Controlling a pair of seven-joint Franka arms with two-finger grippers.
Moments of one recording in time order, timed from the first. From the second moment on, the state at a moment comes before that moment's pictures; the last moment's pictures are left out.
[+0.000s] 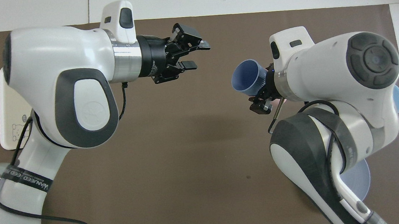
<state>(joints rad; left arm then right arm) -0.43 0.27 -0.11 -1.52 -0.84 2.27 -0.58 0.35 0.08 0.02 -1.78 0.06 2.07 -0.68</state>
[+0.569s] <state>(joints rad) -0.50 0.28 -0.10 -1.57 -0.82 2.28 -0.58 0.36 0.08 0.02 -1.77 0.05 2.07 -0.68</state>
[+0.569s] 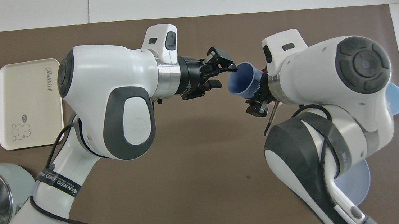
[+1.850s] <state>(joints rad) -0.56 0.28 -0.08 -1.57 -0.76 2.26 -0.51 0.36 0.08 0.01 -1.77 0.05 2.06 -0.68</state>
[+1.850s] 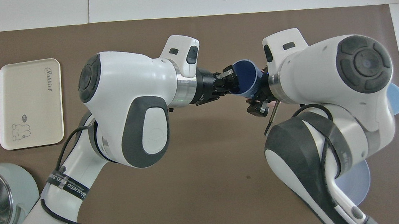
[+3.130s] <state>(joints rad) 0.16 0.32 -0.05 -1.53 -0.27 2.11 0.10 0.17 0.09 0.00 -1.77 0.29 2.18 -0.91</state>
